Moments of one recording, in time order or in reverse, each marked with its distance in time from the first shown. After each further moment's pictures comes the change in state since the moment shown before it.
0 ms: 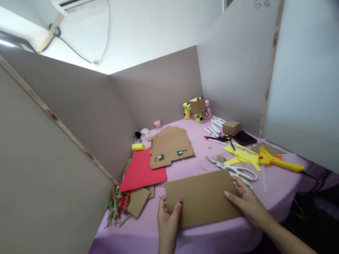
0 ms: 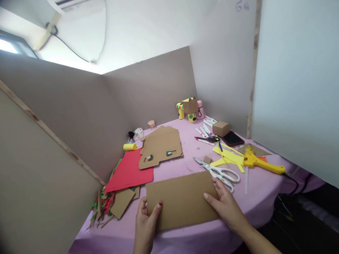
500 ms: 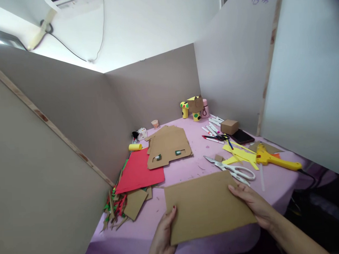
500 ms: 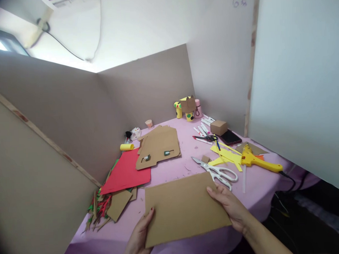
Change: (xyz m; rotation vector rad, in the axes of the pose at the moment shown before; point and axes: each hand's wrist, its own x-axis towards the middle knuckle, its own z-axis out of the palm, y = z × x) left_hand -0.016 0.021 -0.006 -0.440 -0.160 -0.602; right_hand -0.002 -0.029 -0.003 0.262 -0.117 0.328
